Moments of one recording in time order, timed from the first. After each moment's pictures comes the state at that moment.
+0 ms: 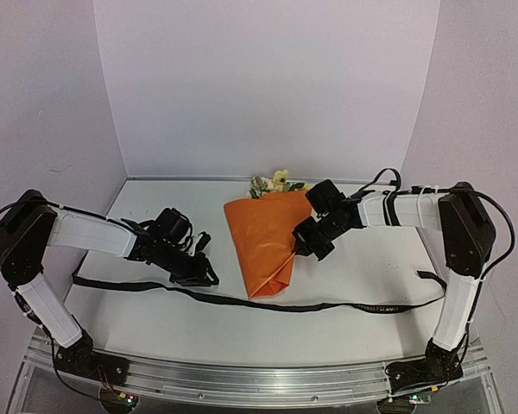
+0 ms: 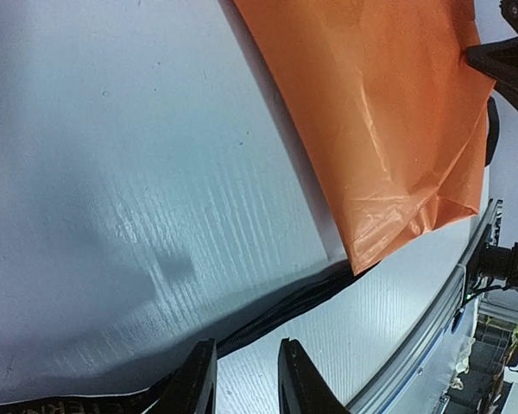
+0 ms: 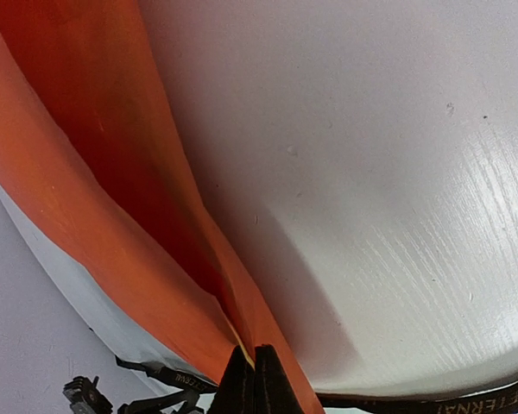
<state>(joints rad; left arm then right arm) -0.69 1.64 0.83 -0.19 0.44 -0.60 0.65 1.91 1.32 -0.46 -0.20 1.46</state>
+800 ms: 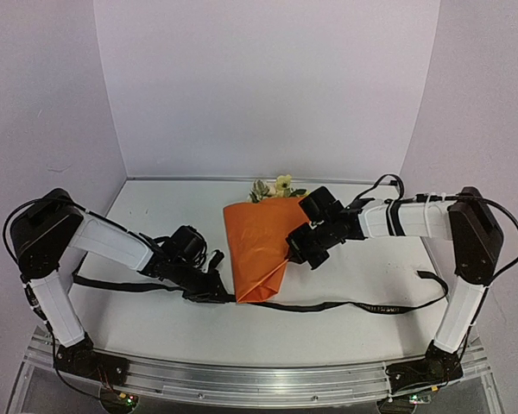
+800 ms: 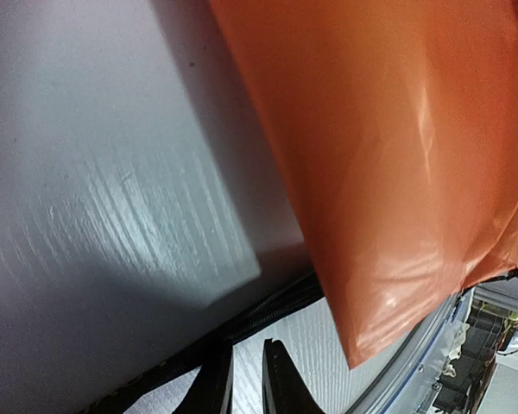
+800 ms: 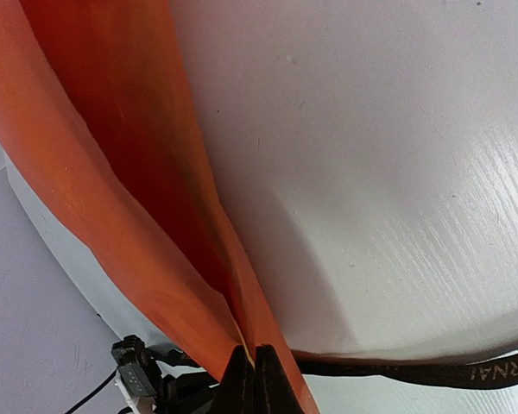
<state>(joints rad) -0.78 1.76 0.80 -0.04 0.47 -0.69 0.74 1.84 1.24 -0.40 -0.16 1.56</state>
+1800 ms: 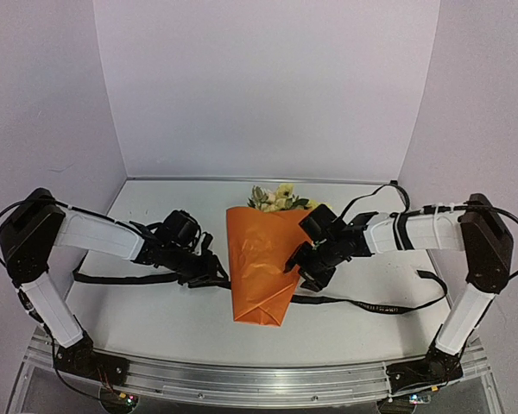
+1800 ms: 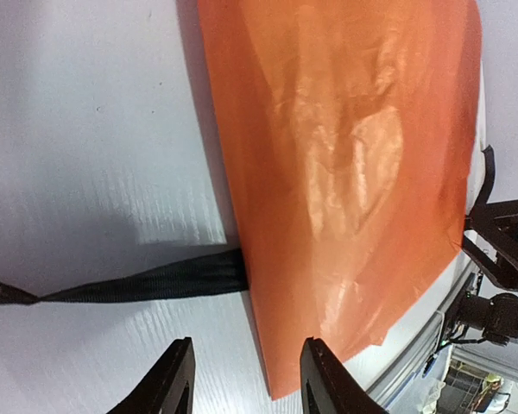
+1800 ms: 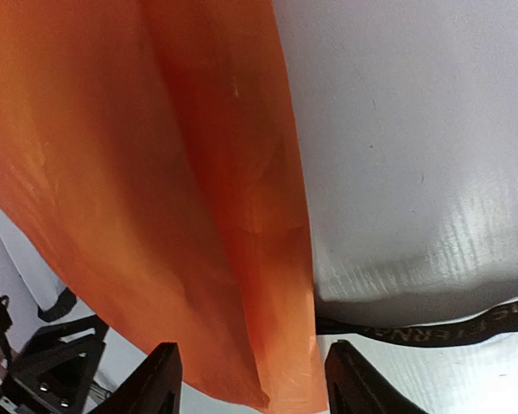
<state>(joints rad) -0.74 1.69 0.86 -0.10 0.36 -0.80 0.83 1.76 1.11 -0.42 -0.10 1.39</state>
